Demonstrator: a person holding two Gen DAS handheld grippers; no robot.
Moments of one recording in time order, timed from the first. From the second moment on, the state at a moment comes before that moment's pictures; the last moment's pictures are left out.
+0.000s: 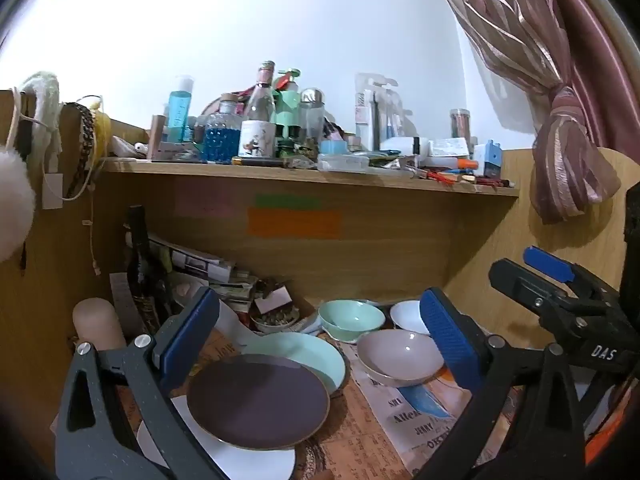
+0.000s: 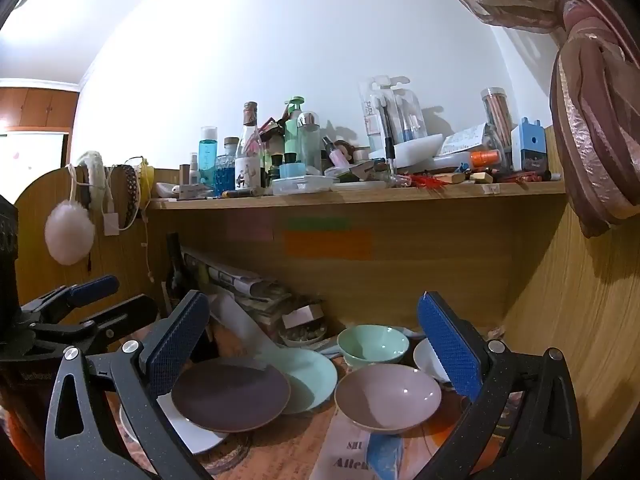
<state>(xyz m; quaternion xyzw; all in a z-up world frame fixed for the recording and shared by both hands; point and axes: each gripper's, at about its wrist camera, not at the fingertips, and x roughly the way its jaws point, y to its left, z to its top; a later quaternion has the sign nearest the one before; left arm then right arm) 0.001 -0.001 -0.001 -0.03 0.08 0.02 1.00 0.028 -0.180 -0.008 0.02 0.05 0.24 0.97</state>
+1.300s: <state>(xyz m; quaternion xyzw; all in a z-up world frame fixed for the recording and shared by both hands) 0.000 -0.001 -0.002 -0.03 0.07 0.00 1.00 0.028 -0.181 -0.011 0.02 0.05 0.24 0.97</state>
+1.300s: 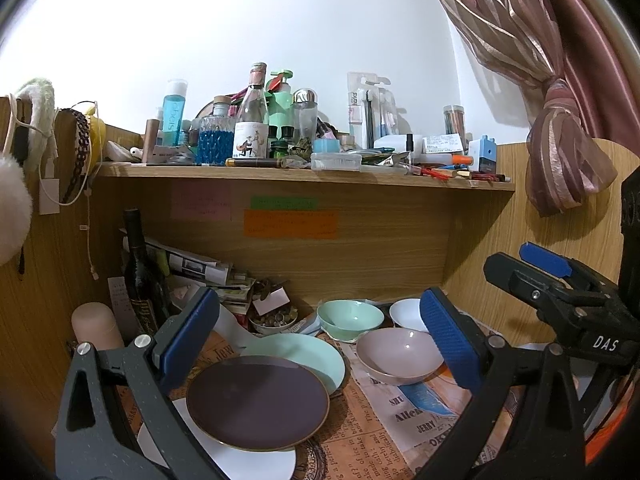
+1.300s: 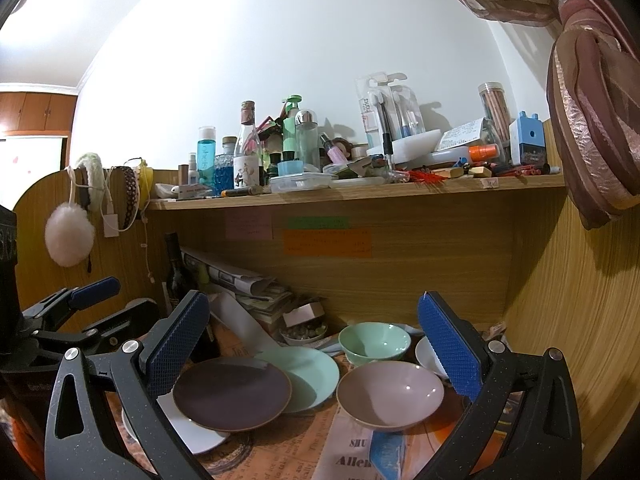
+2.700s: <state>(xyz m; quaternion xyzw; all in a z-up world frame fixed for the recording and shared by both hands) 0.007 0.007 -0.005 -0.04 0.08 0.00 1.00 0.029 -0.176 -0.012 0.02 0.05 0.24 0.97</state>
